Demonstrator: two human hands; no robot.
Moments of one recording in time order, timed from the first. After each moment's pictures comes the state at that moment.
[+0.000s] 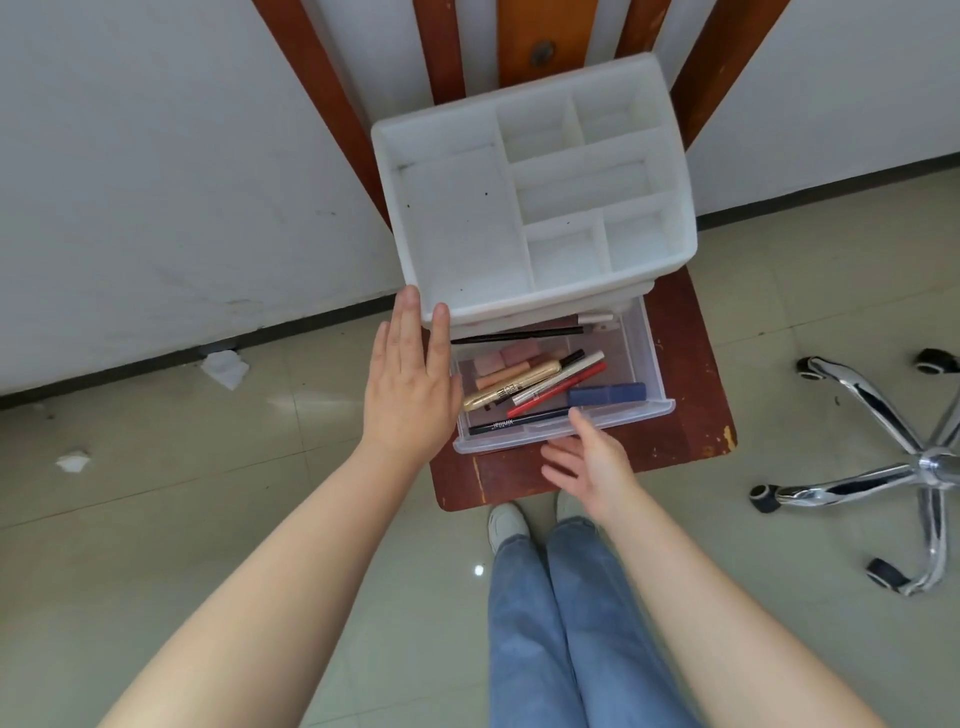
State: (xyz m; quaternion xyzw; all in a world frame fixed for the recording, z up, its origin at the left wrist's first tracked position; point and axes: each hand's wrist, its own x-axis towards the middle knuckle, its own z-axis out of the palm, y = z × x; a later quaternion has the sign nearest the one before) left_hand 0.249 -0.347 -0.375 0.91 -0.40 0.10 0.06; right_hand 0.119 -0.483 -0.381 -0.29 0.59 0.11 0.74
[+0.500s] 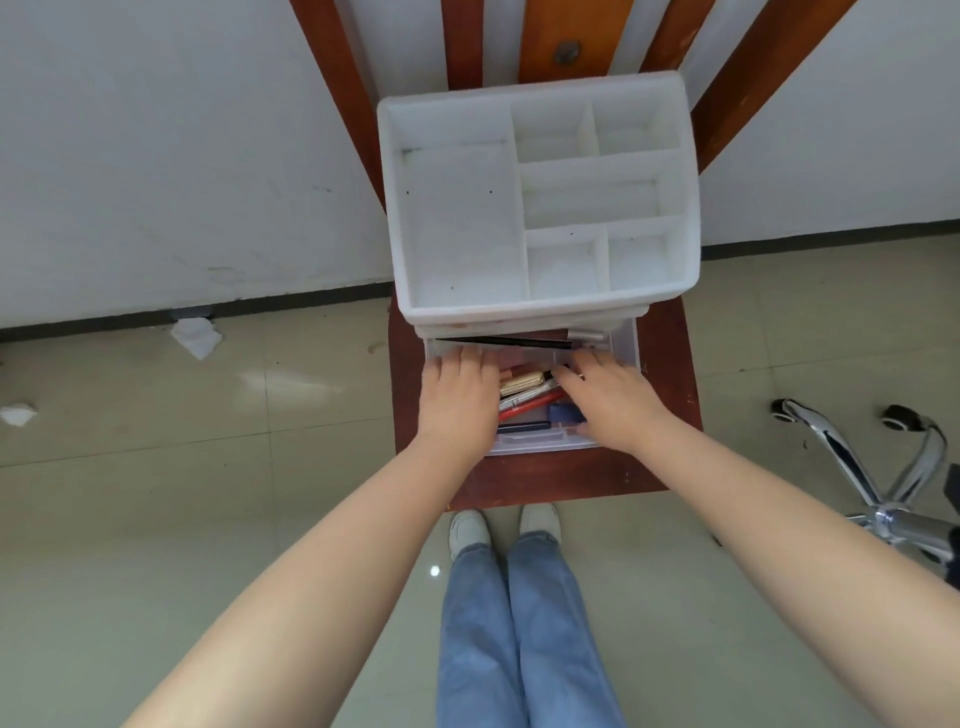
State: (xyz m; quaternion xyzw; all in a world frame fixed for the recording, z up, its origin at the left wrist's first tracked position) left_hand 0.219 -0.408 -0.382 0.93 -0.31 -0.21 -0.04; right_hand 0.160 -0.567 -0.387 -0.95 -0.01 0.30 0.04
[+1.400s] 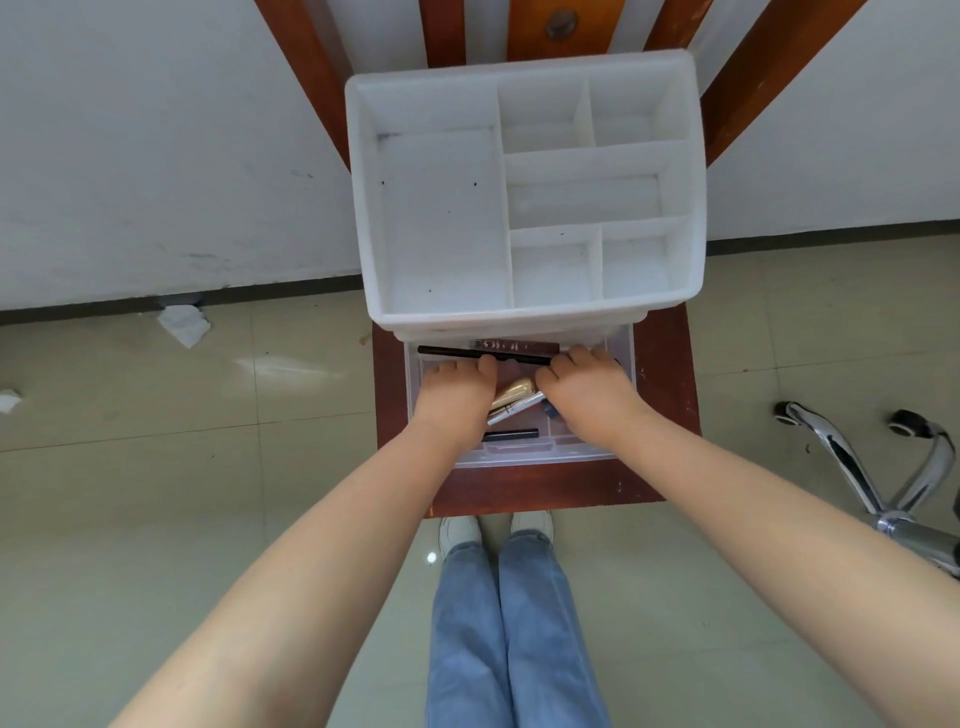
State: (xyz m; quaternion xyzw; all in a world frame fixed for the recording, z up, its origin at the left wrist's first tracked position) left_hand 0.232 -0.430 -0.397 0.88 -0.34 -0.31 -0.11; right_hand 0.178 -0.572 -0.408 -0.96 -0.12 0.25 -0.01
